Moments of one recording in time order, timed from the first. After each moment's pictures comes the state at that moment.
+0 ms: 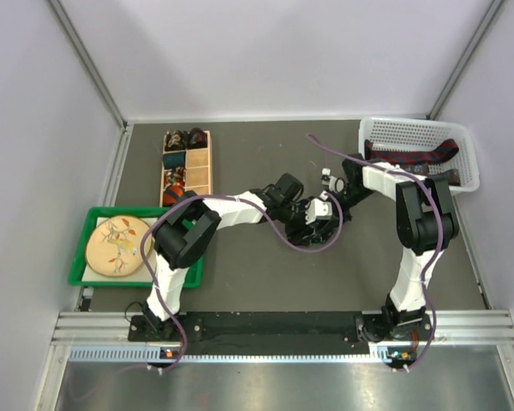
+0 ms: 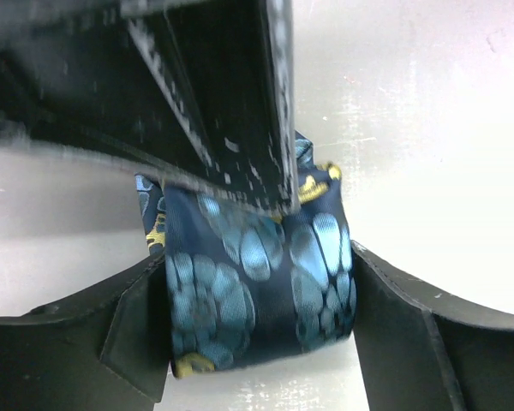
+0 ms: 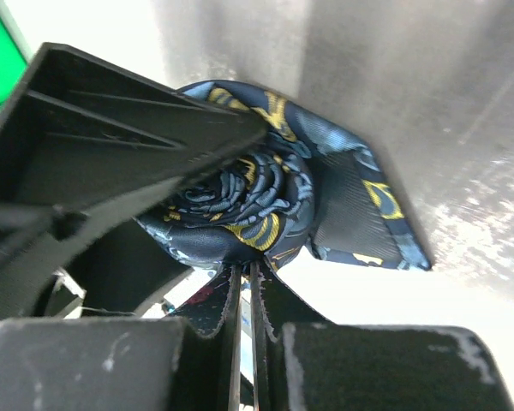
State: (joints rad) left arm -0.81 2.06 1.35 -0.18 0.60 0.56; right arm 0.22 1.93 1.25 -0.87 -0.72 0.09
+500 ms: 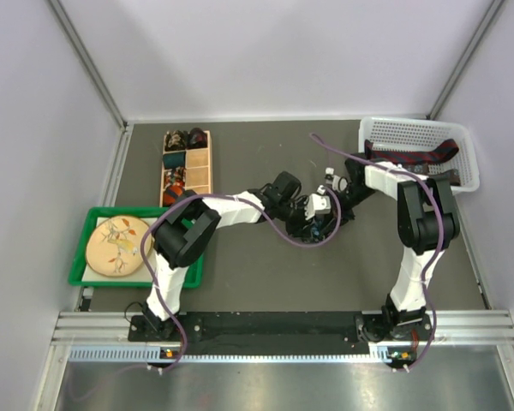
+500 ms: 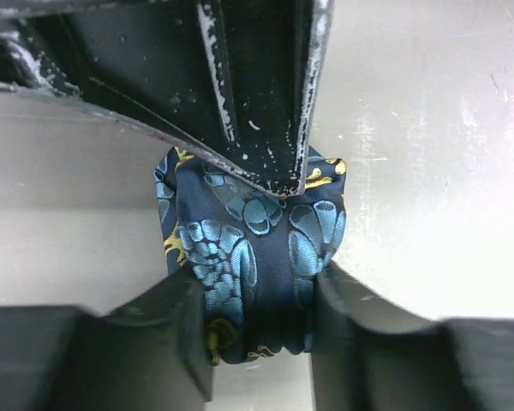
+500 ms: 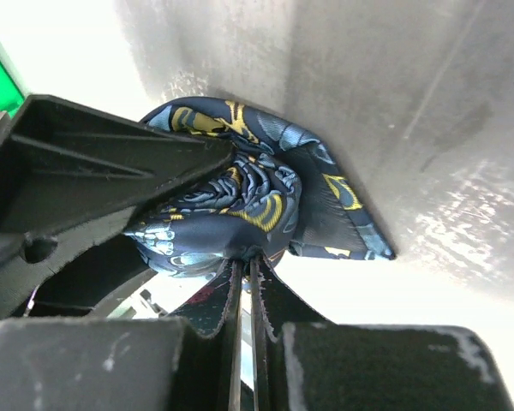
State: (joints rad) left arm -0.79 2.05 1.31 -0.08 0.63 0.46; right arm 0.21 1.93 1.25 -0.86 -0.67 0.10
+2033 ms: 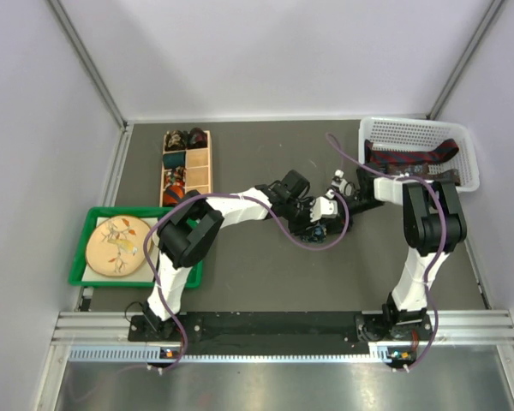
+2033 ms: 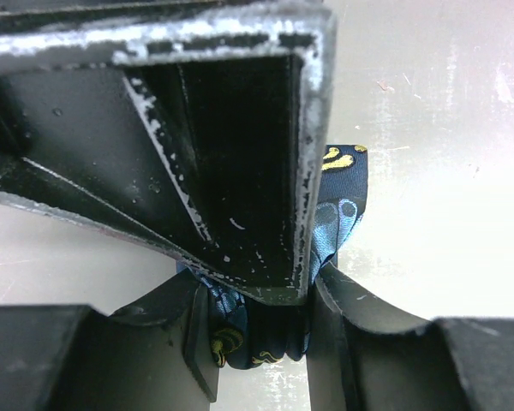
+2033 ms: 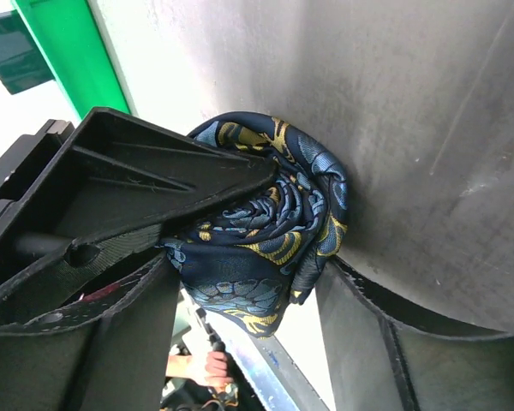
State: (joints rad) left arm -0.83 2.10 1.44 -0.27 0.52 0.60; right arm 0.12 1.91 1.05 -0.56 -0.95 0.21
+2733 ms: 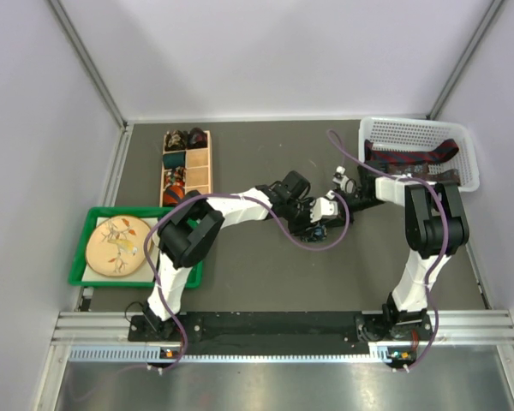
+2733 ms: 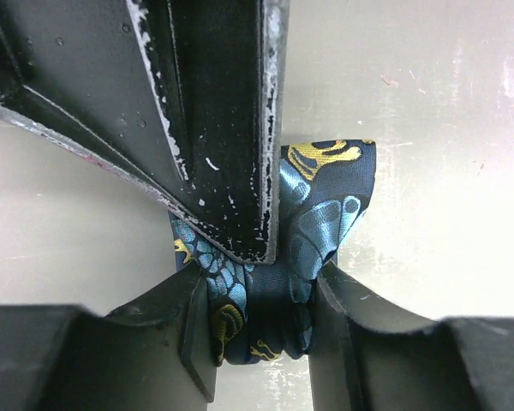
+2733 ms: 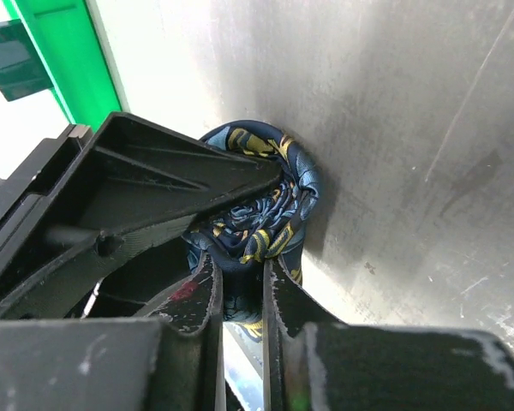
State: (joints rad) left arm -0.83 2.10 1.44 -0.28 0.51 0.60; right arm 0.12 1.88 1.05 -0.53 -0.92 0.21
